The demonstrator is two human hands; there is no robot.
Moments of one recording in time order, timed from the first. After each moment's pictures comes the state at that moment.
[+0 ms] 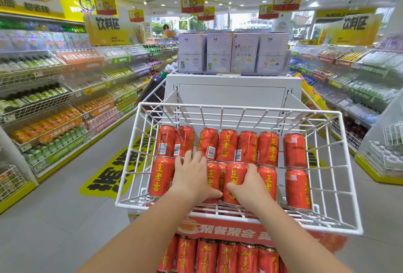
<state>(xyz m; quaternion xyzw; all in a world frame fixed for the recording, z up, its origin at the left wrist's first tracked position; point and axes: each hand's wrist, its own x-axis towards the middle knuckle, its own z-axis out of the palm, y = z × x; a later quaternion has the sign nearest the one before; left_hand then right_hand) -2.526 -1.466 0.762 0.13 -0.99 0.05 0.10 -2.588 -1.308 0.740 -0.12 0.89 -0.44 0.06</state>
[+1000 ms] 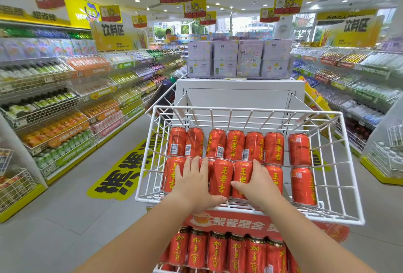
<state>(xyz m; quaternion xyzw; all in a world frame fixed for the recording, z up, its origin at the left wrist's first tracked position) -2.470 -1.476 0.770 0.12 -0.99 -0.03 0.03 -2.574 -1.306 0.747 -0.13 0.93 -0.34 0.01</state>
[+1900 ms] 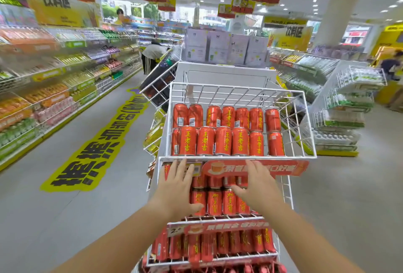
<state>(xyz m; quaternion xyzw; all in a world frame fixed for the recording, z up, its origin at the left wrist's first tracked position) -2.300 -1.552 0.717 -0.01 -1.00 0.02 0.01 -2.360 -1.318 0.741 -0.13 0.98 -0.13 -0.10</state>
